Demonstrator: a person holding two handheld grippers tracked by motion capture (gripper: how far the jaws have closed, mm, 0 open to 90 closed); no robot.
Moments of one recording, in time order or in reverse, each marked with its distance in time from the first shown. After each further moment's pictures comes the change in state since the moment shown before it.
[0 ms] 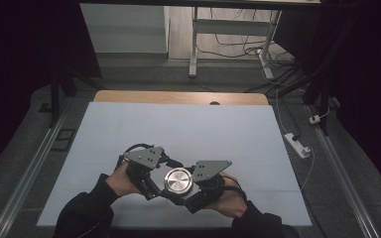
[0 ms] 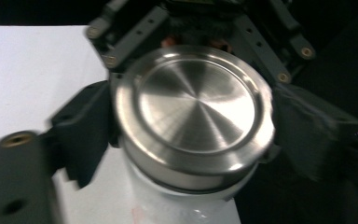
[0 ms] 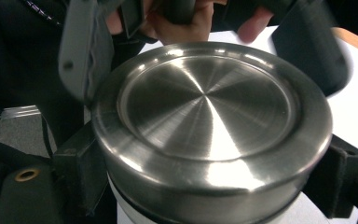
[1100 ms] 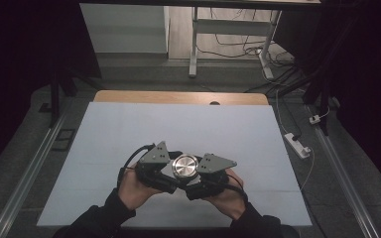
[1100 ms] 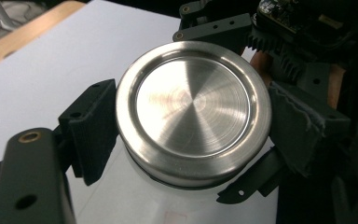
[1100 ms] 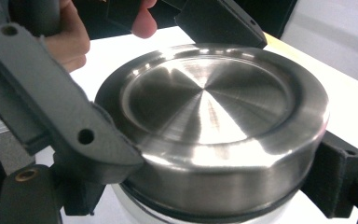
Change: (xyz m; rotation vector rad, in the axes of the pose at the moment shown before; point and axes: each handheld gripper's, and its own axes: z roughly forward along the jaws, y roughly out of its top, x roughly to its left) left arm -0.017 0.021 0.018 0.018 0.428 -0.284; right arm -0.007 -0.003 -0.004 -0.010 -0.318 0.086
